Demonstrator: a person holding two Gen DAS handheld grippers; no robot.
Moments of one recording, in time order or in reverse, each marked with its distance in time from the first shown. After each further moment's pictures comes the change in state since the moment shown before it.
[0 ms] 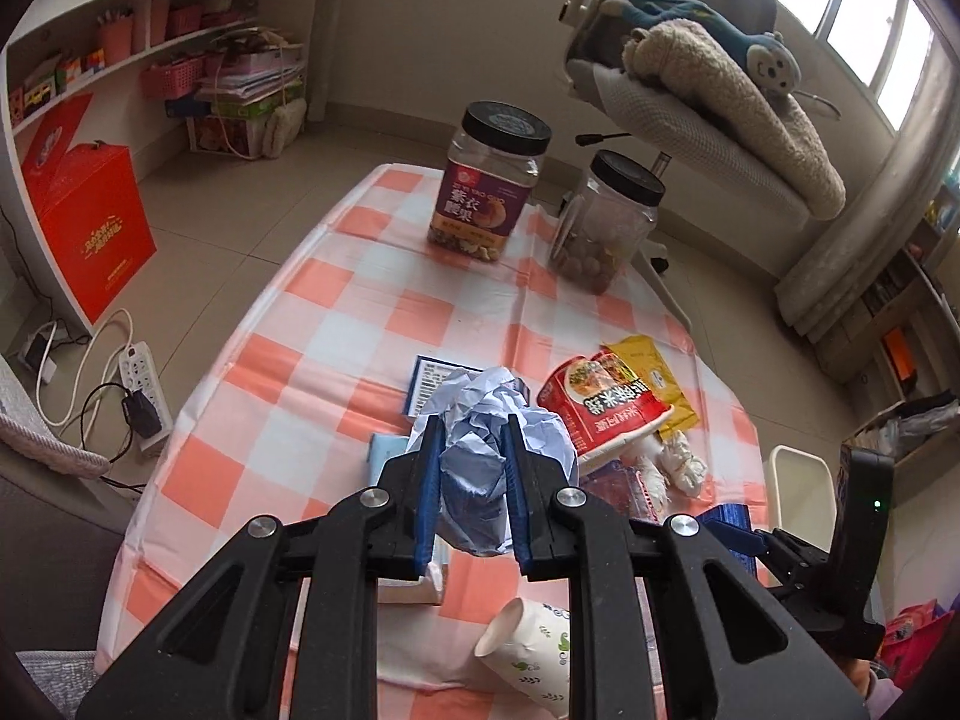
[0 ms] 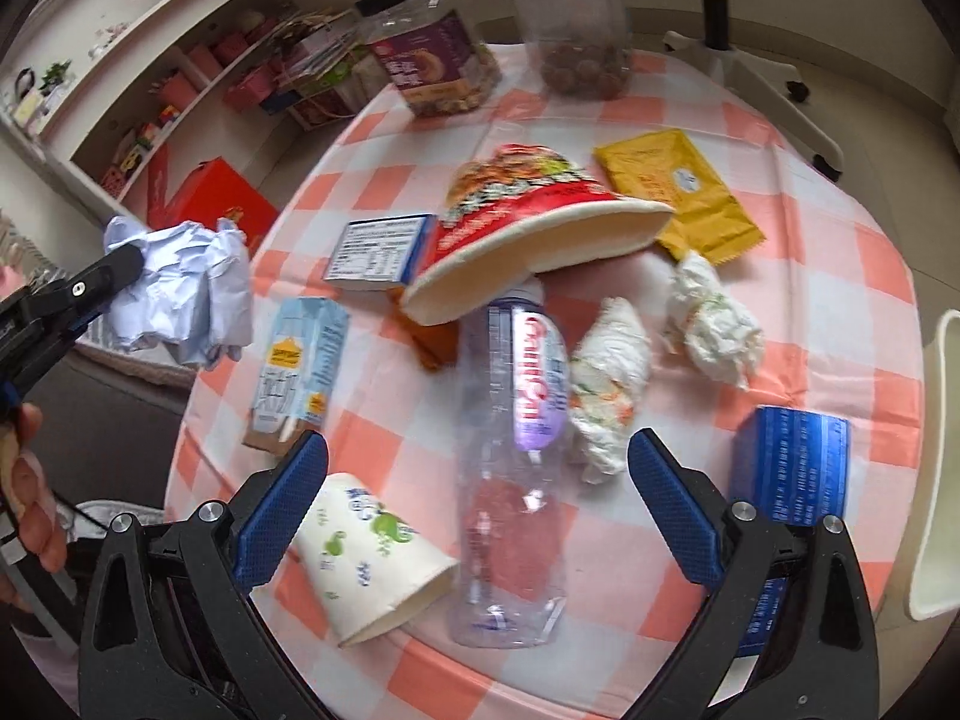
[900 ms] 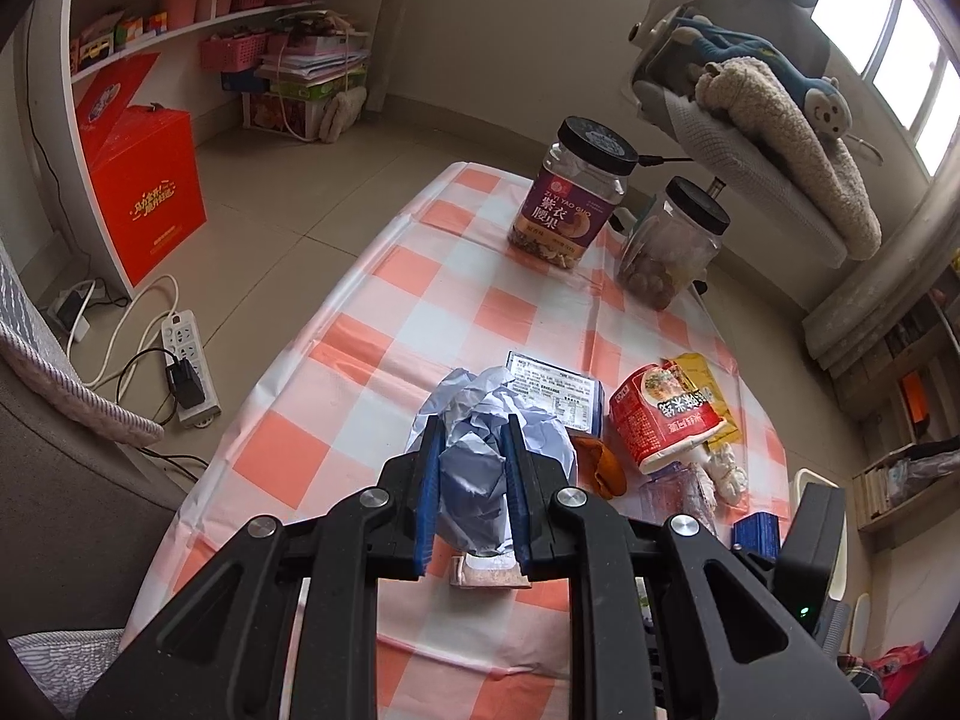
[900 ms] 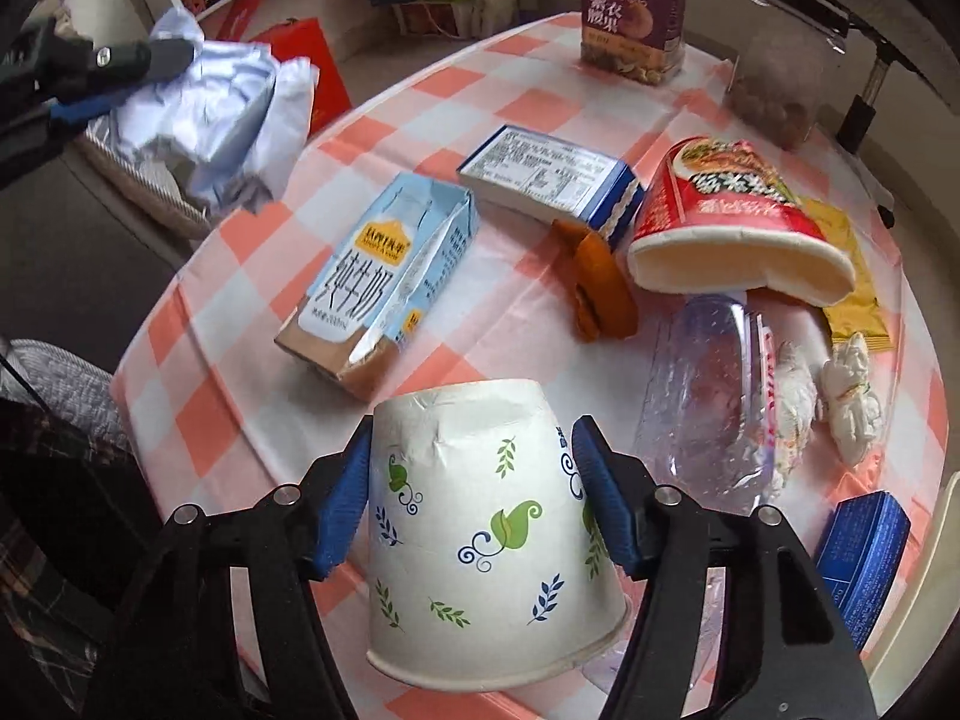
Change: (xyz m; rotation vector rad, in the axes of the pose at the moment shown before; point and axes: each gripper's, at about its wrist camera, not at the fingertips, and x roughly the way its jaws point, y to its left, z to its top) left arm -0.016 0.053 -0.010 -0.081 -0.004 0.049; right arm 0.040 0.081 -0.018 -0.336 0.065 -0.080
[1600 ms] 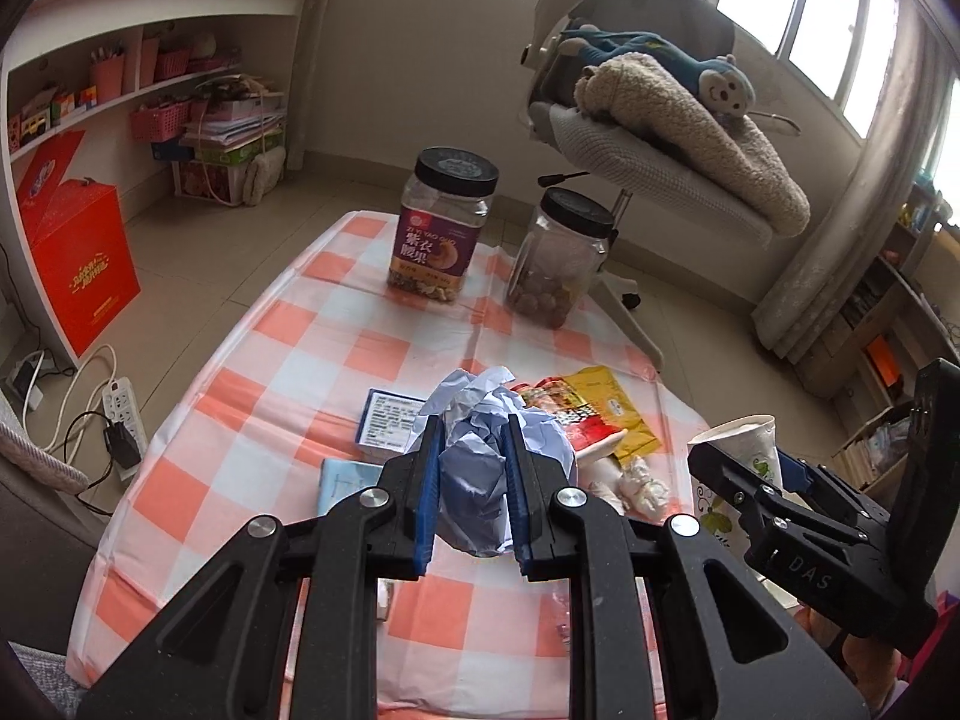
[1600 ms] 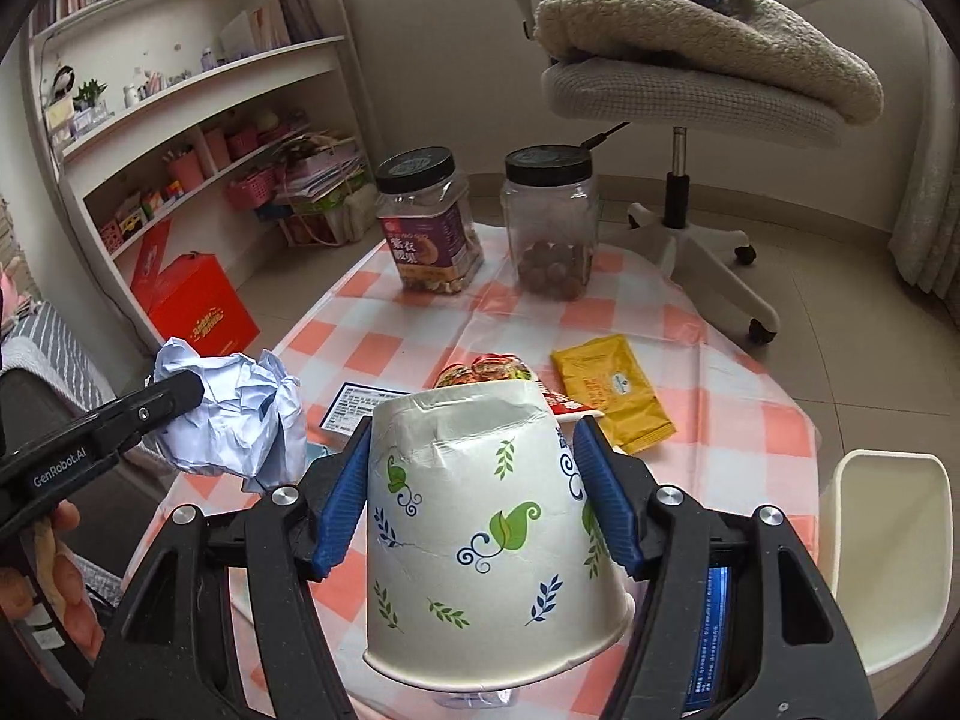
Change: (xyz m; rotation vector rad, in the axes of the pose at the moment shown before) left arm -0.003 -0.094 -0.014 0.130 -0.131 -0.112; right arm -0.115 -0.087 0.004 0.280 -0.421 -0.166
